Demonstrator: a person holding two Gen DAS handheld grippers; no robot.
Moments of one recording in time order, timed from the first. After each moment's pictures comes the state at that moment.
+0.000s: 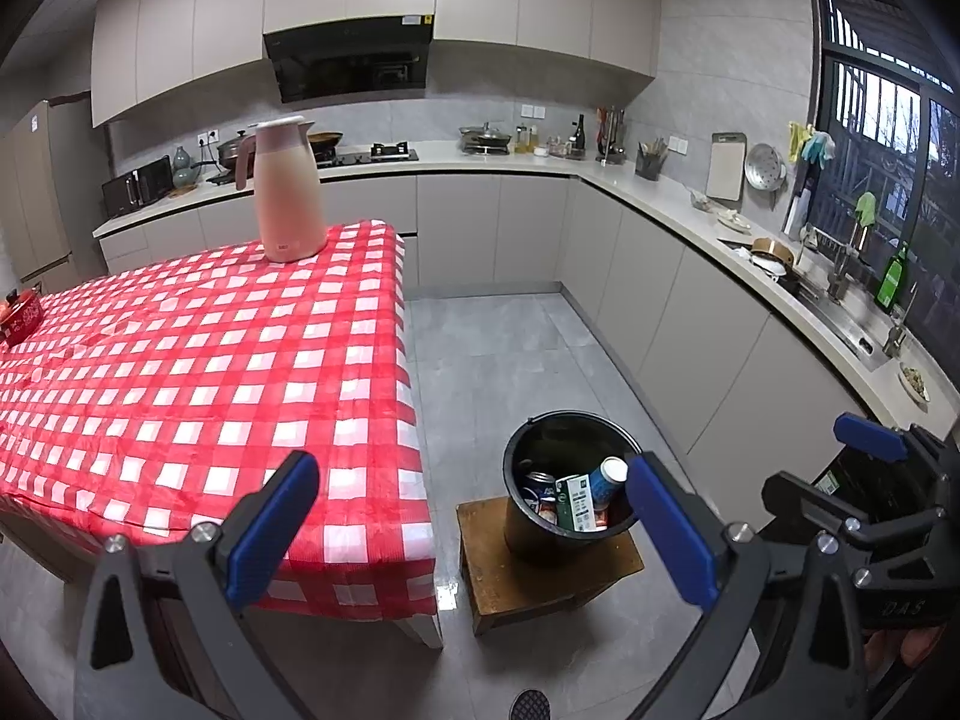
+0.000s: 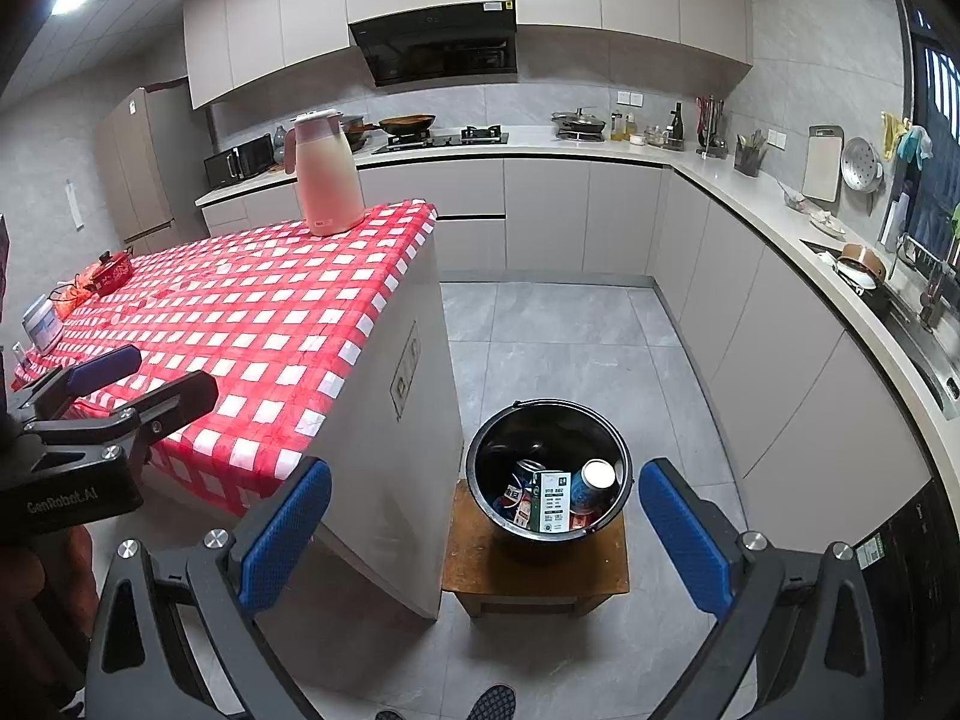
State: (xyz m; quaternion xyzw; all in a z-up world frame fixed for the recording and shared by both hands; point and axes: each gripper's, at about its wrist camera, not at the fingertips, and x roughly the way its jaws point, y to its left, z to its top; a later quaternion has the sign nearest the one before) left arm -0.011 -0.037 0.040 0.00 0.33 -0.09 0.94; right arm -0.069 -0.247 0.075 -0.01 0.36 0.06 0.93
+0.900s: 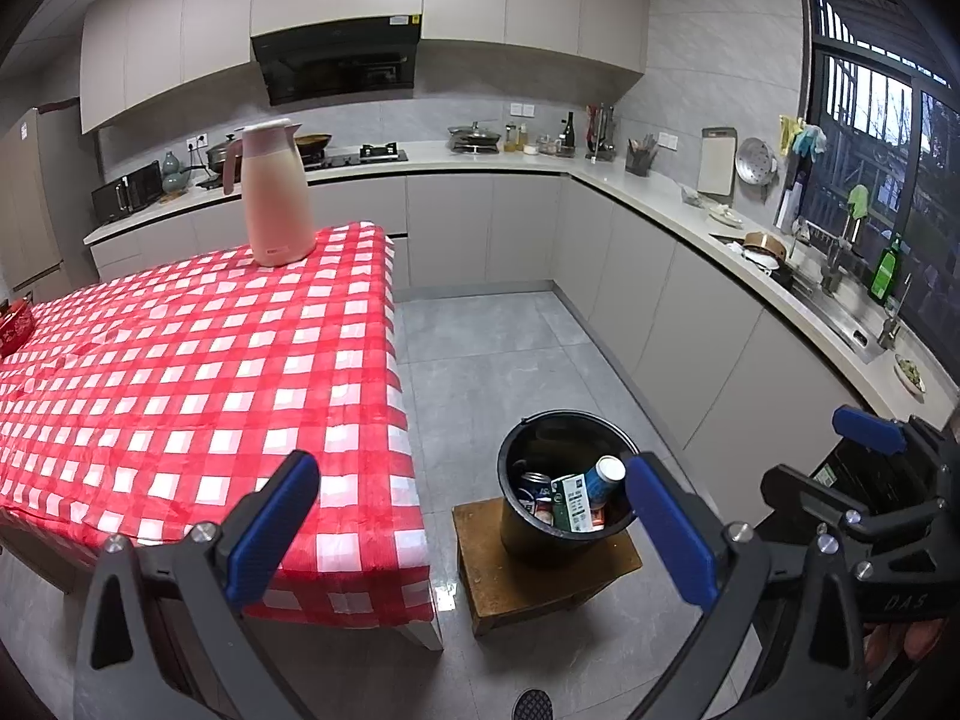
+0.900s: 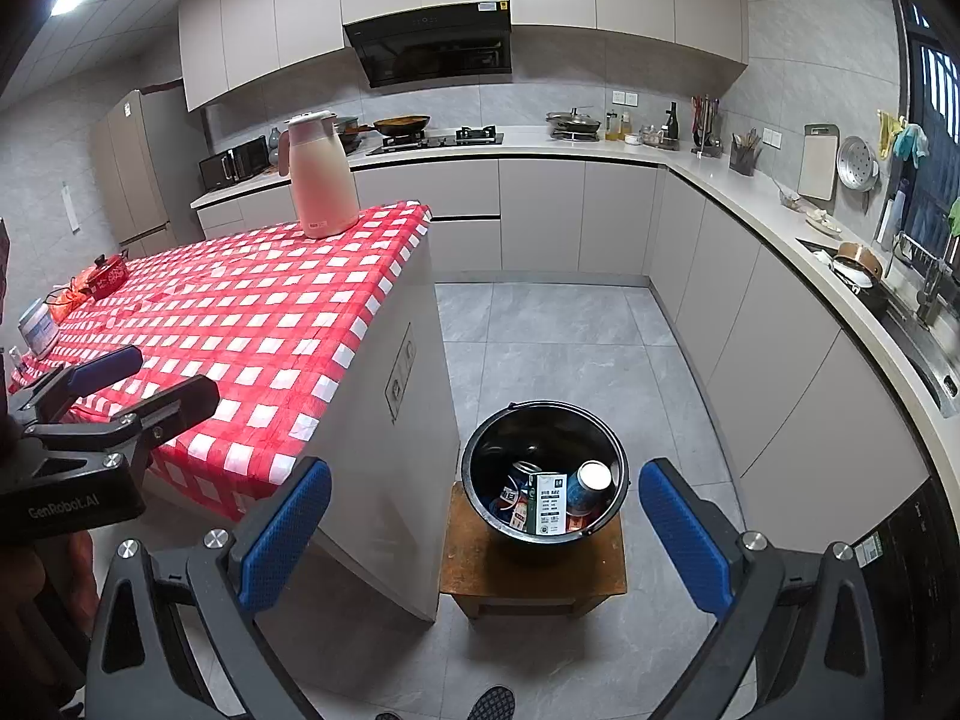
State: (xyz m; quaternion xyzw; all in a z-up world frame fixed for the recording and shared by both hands) left arm -0.008 -0.042 0.041 0.00 0.33 -0.10 0.94; right arm -0.068 -0.249 0.076 0.00 0.36 0.06 0.93
